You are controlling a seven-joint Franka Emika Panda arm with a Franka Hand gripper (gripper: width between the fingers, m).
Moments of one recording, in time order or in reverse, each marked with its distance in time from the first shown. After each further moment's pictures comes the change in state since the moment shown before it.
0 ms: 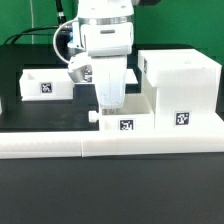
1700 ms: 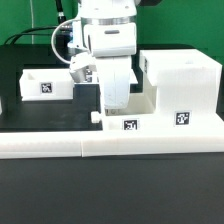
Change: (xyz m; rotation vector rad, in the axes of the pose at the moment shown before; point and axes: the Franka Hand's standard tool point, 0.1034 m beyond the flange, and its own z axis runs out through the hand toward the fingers) arm 0.002 0.000 0.000 0.006 -0.012 -0.039
